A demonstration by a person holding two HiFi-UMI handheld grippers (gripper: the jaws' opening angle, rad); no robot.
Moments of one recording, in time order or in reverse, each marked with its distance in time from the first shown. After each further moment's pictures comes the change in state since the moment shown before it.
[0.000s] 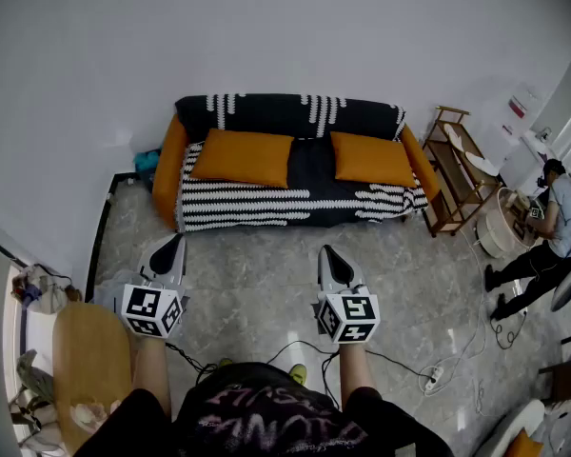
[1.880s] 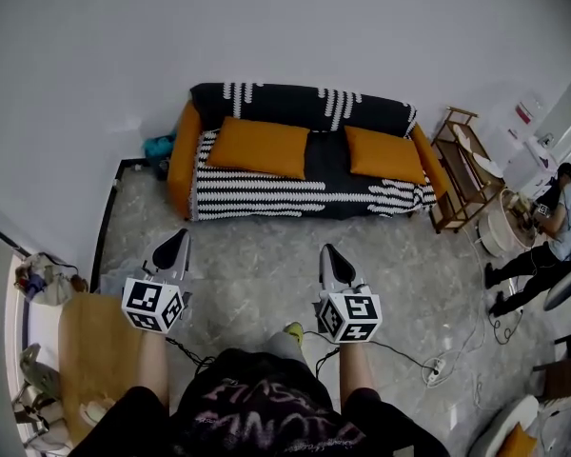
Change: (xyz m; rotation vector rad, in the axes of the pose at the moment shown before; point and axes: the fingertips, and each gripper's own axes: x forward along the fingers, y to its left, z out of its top) left arm -0.050 0.089 -0.025 -0.063 0.004 -0.031; right arm 0.026 0.105 -0.016 0.009 0.031 0.000
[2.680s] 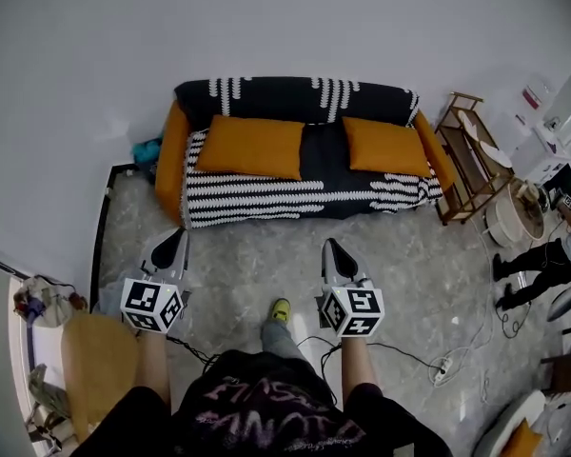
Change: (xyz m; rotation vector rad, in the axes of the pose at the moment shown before) left arm 0.121 0.015 -0.013 0.003 0.055 -0.023; right arm 0.092 -0.083 -0.010 0.067 0.023 -0.036
